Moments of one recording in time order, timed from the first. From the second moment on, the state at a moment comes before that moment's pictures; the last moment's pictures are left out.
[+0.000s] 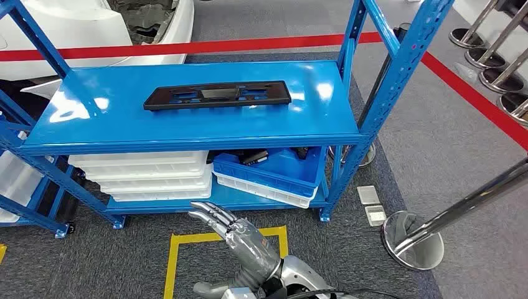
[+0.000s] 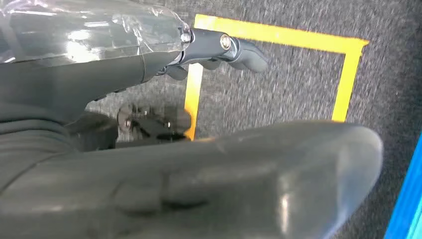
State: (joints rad) left arm -0.22 -0.19 1.36 -0.03 -1.57 0.25 -0.62; right arm -0.19 -0.20 0.85 -1.84 0.28 -0.47 -0.22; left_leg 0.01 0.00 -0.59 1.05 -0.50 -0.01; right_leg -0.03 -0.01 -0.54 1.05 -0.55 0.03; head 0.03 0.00
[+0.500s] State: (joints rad) left arm -0.23 -0.20 1.35 -0.03 -1.57 0.25 -0.62; right arm -0.19 -0.20 0.84 -1.85 0.28 -0.47 -0.22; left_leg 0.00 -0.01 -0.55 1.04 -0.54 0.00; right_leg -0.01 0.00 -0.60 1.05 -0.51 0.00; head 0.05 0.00
